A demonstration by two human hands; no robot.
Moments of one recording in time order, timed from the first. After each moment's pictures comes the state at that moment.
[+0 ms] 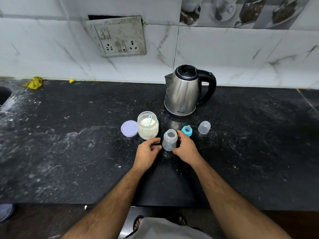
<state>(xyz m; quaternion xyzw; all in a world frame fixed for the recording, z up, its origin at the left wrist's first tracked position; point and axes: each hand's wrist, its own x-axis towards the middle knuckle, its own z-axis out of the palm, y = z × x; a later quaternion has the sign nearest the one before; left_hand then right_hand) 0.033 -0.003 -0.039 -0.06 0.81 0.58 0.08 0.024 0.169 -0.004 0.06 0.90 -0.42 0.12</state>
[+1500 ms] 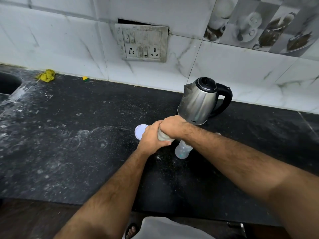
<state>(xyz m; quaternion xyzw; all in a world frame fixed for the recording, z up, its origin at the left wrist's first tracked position) -0.024 -0.055 -0.010 0.04 0.85 0.52 0.03 -0.068 0.054 0.079 -0.31 0.91 0.22 0.17</state>
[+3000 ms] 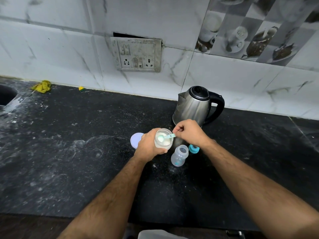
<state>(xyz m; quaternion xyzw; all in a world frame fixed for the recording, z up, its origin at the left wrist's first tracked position) -0.026 -0.052 0.003 0.05 0.86 0.51 0.04 -0.056 0.133 0.085 -0.10 0.95 -0.29 0.06</state>
